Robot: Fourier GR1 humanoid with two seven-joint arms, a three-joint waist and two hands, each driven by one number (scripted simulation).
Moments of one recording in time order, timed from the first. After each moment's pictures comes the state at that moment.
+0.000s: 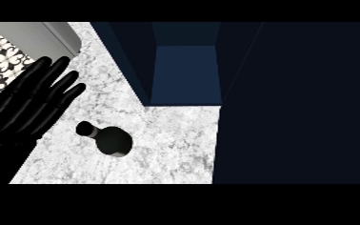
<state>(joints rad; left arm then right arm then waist) -0.22 0.23 -0.01 -2.35 0.44 -0.04 0.80 0.19 -0.15 0.33 -2.52 -0.09 0.04 0.43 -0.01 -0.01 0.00</state>
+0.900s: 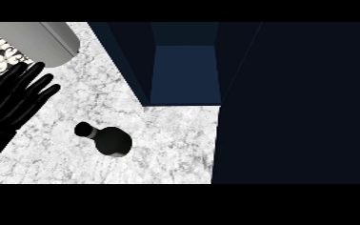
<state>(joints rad) -0.08 0.27 0.24 -2.15 0.65 -0.34 0.64 0.12 -0.16 0.33 -2.52 -0.08 0.01 0.49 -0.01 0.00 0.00</state>
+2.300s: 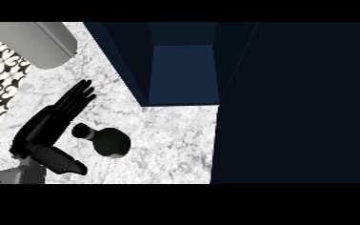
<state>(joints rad) -0.07 0.20 0.21 -1.52 0.19 -0.61 0.10 0.12 -0.18 0.36 -2.53 -0.07 -0.01 0.47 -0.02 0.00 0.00</state>
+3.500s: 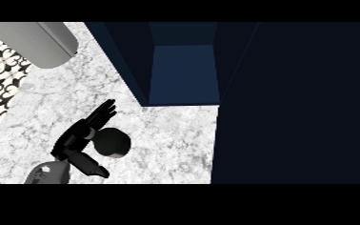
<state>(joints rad) -0.15 0.20 0.14 -1.00 -0.08 -0.61 -0.36 0.15 -0.18 0.37 -2.52 -0.07 -0.01 0.44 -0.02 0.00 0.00</state>
